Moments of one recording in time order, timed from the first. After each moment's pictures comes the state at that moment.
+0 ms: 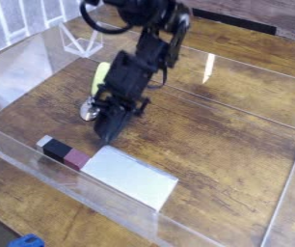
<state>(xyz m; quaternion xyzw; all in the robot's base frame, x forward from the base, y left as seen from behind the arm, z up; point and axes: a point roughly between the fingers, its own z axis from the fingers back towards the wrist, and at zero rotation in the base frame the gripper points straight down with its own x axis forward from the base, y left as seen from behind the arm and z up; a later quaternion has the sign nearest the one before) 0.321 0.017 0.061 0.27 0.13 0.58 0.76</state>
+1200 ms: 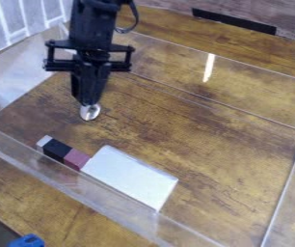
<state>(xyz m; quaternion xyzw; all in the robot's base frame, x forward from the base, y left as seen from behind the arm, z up) 0.291 0.023 0.119 0.12 0.10 0.53 0.83</state>
